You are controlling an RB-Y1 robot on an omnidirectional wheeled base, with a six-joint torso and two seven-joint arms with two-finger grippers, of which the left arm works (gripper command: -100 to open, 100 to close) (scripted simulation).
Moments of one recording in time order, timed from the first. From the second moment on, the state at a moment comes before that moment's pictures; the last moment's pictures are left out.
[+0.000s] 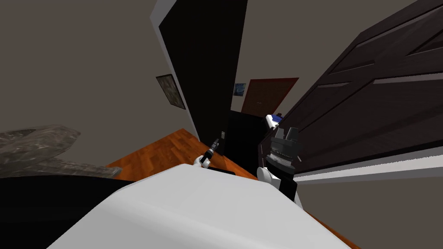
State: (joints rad) arm -0.18 0.07 -0.36 -0.65 0.07 -0.80 0.08
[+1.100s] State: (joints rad) arm -0.19 0.06 -0.34 -0.60 0.08 -0.82 0.07
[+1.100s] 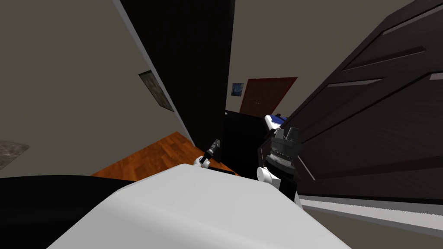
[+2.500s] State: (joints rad) arm -0.19 0.07 -0.31 -0.59 0.09 -0.82 0.06
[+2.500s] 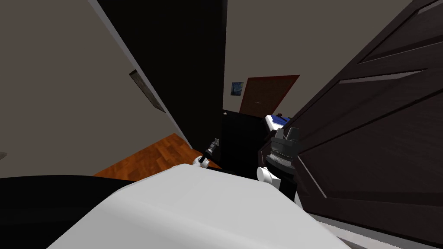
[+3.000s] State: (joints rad) arm -0.19 0.08 -0.26 -0.58 0.11 -0.82 0.04
